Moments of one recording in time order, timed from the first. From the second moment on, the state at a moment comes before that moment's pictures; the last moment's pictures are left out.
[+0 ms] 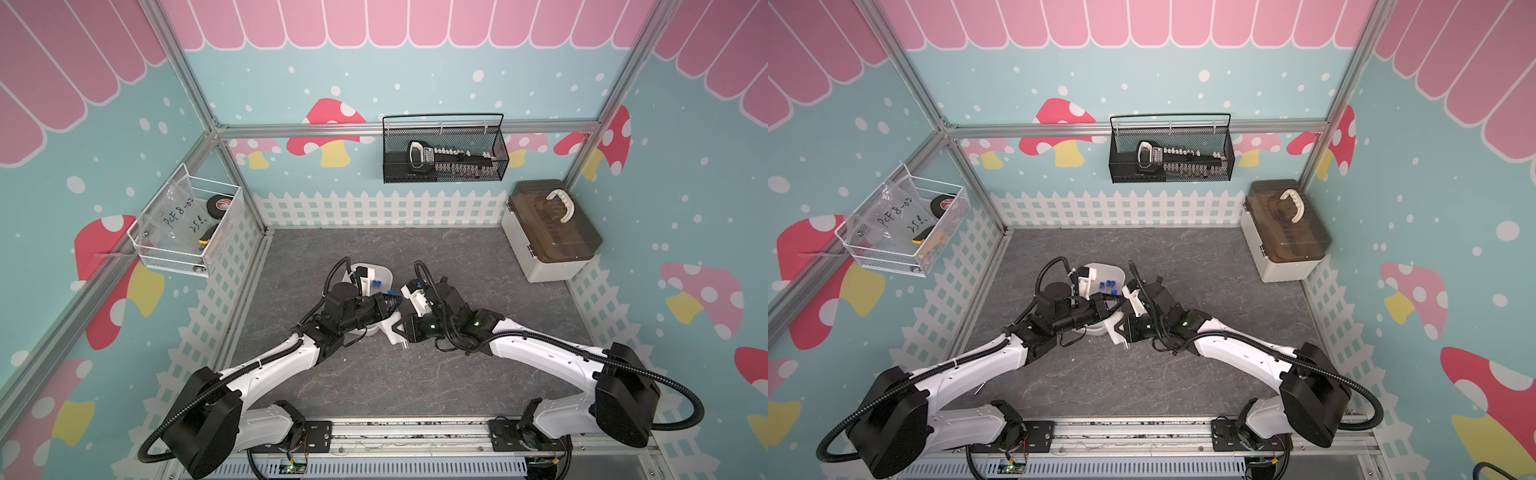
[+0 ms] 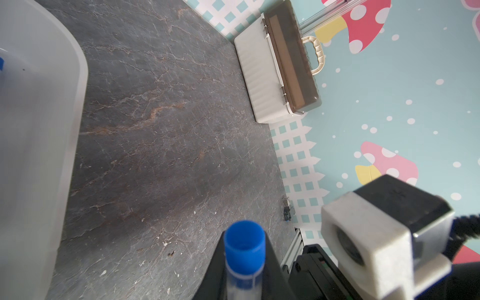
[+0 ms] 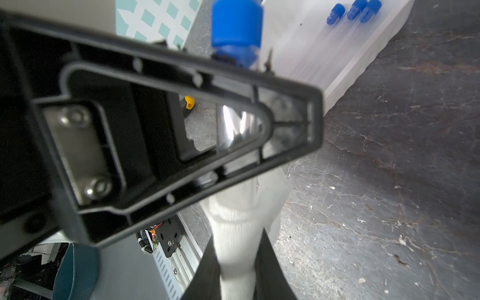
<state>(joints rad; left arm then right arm) -0.59 1.25 0.65 0.26 0.36 -0.95 0.85 1.39 0.93 -0.20 -0.31 0.59</state>
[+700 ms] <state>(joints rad) -0.59 1.24 0.65 0.27 0.35 -0.95 0.80 1.44 0.97 -0.11 -0.35 0.55</state>
